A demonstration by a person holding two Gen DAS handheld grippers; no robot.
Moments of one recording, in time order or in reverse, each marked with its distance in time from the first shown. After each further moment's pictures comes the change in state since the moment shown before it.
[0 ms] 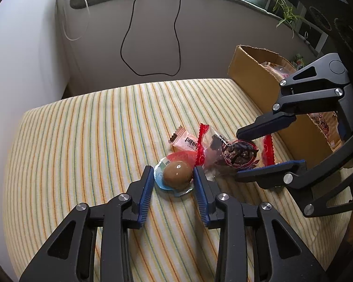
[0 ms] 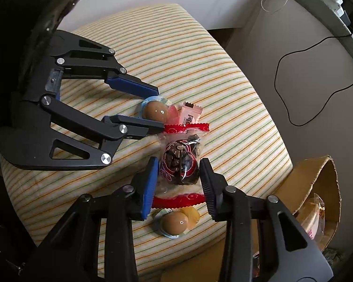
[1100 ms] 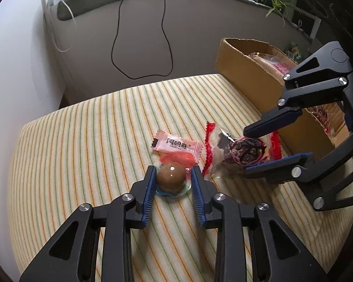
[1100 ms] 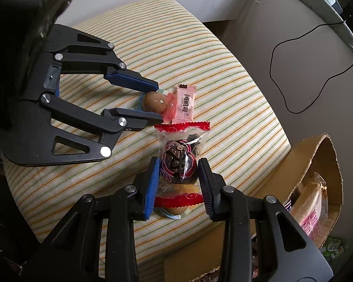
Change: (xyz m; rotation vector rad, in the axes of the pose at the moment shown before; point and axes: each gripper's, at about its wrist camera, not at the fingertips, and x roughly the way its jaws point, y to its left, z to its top) left arm 0.005 -0.025 0.005 0.067 0.003 0.029; right arm -0.009 -0.003 -0.019 0.049 0.024 -0.011
